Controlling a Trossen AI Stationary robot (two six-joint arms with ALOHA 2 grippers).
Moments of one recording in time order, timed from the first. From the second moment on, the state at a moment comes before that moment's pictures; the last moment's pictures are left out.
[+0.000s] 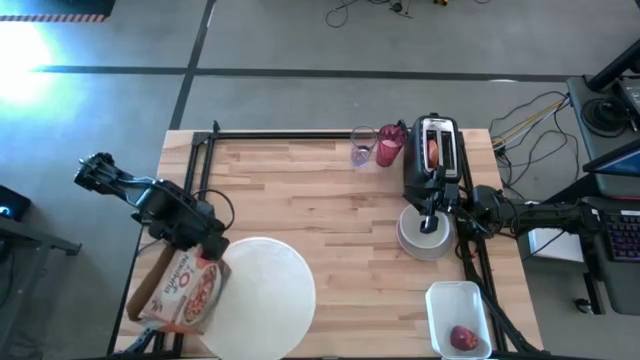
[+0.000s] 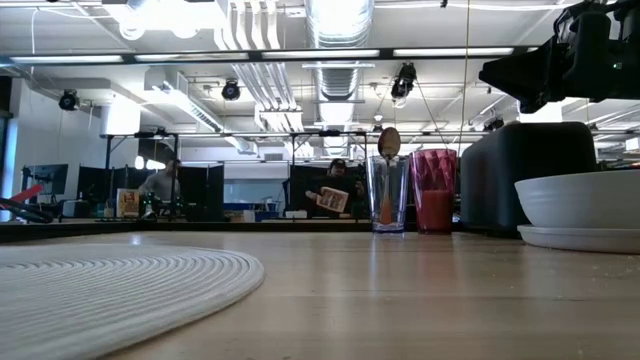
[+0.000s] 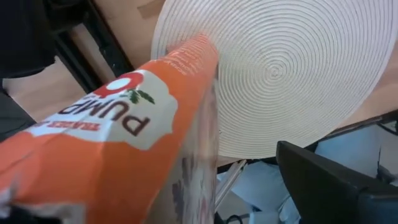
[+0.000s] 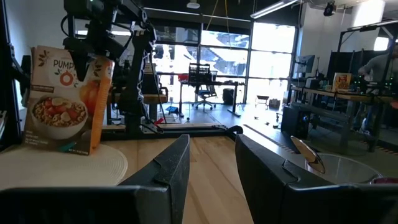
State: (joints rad) left arm -0.46 1.13 1.28 -1.57 0.23 -1.69; right arm -0.10 0.31 0.01 0.44 0.13 -0.10
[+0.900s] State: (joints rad) left arm -0.46 1.19 1.42 -1.57 0.13 -1.66; right arm -0.10 0.31 0.01 0.44 0.13 -0.10
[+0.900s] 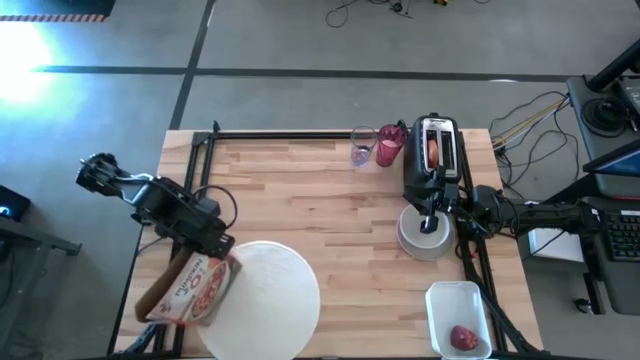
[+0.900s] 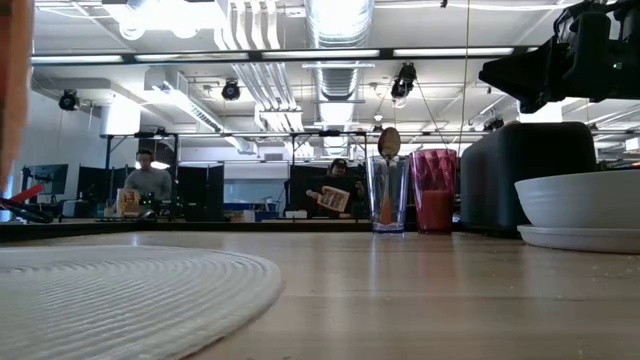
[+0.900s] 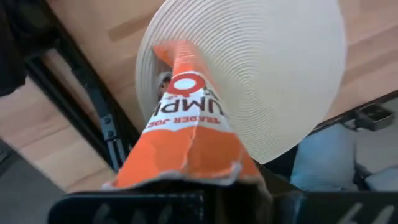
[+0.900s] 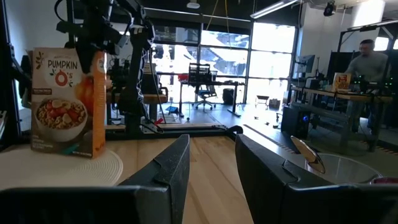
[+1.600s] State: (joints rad) left arm -0.38 1.07 1.42 -1.57 -0.20 -1.62; right arm -0.10 0.31 0.01 0.44 0.13 -0.10
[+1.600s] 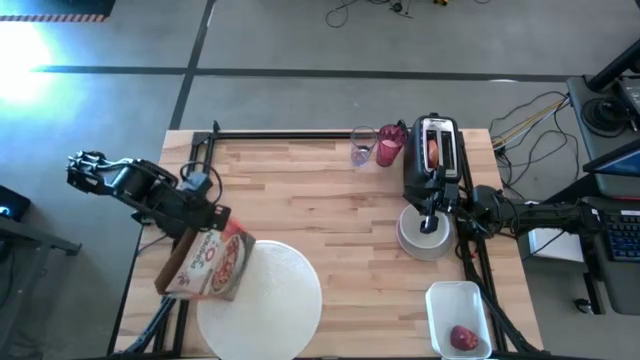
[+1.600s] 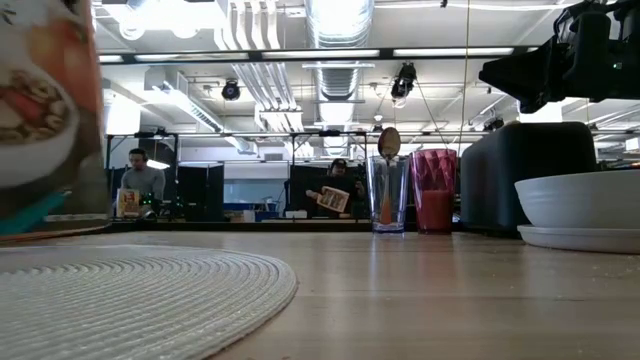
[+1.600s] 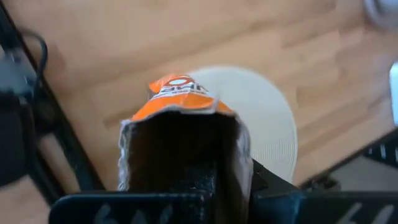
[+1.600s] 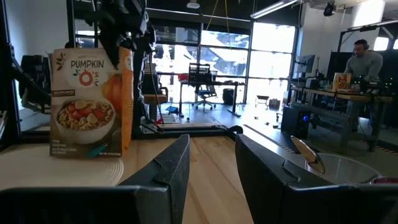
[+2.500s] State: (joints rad) left arm 0.21 1.14 1.44 -1.57 -0.23 -0.95; right arm -0.10 0.31 0.01 0.44 0.13 -0.10
